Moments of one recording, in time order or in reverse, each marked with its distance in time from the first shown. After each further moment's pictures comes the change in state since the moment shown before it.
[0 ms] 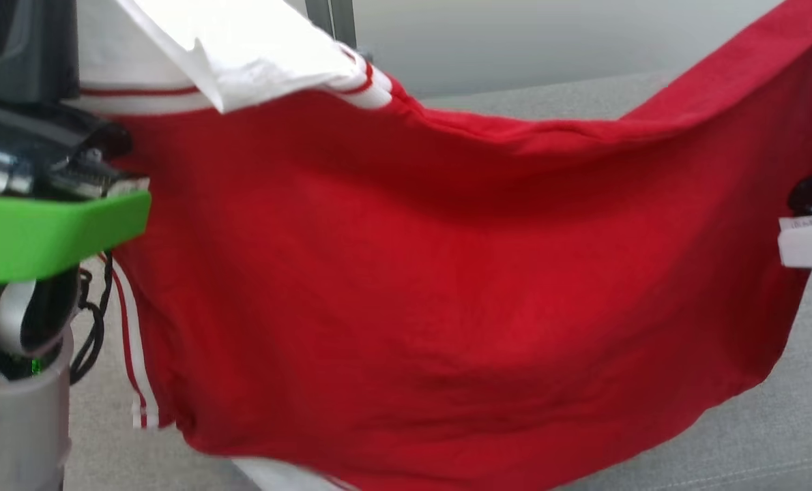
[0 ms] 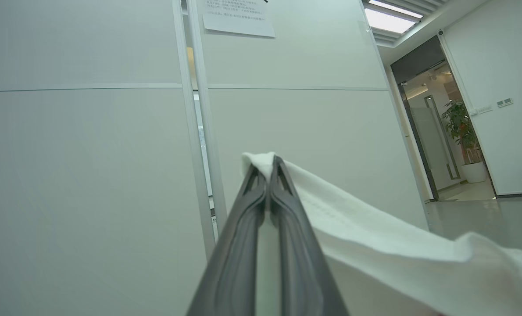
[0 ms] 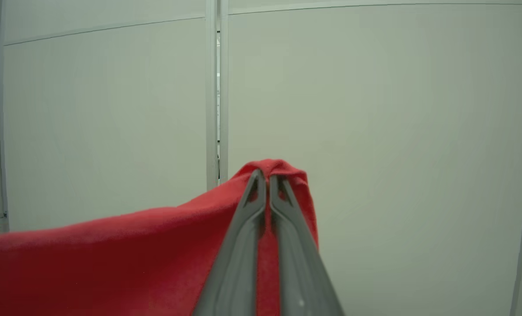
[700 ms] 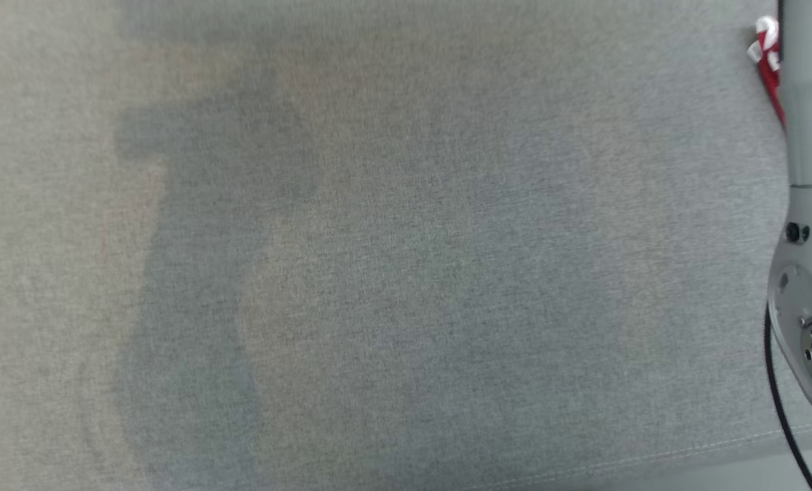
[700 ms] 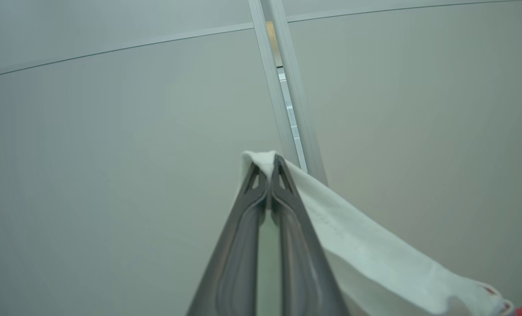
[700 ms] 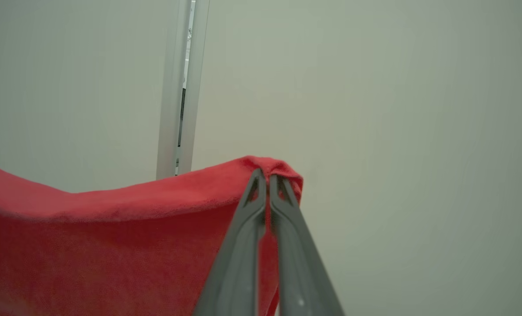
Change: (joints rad) left arm -0.869 -0.013 -0.072 0.915 0.246 0.052 -0.314; right arm -1.065 0.151 0.110 1.114 -0.354 0.000 -0.354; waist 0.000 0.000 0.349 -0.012
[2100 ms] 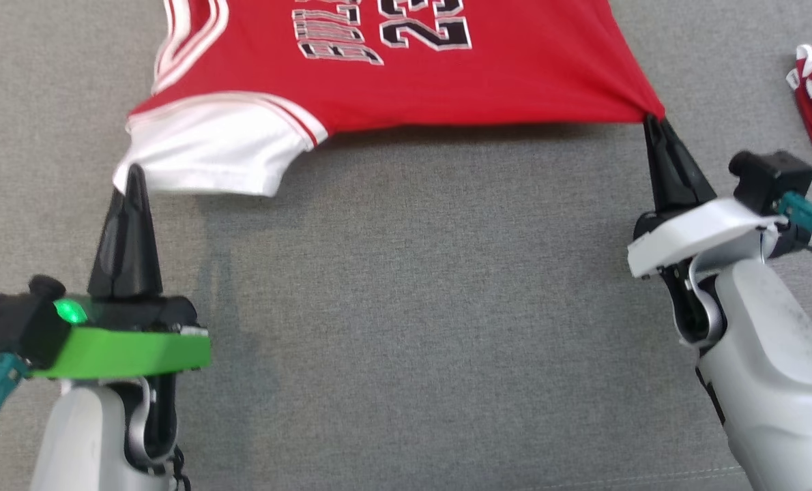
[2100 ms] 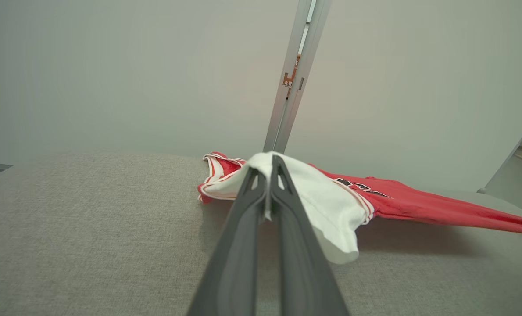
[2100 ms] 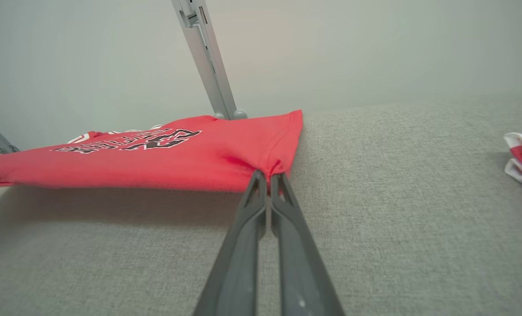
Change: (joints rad) left arm 1.249 -0.148 0.165 -0.447 -0.226 -0.106 -0.081; right arm 0.838 -0.115 0.160 -0.135 0.420 0.001 -0.083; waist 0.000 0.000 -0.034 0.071
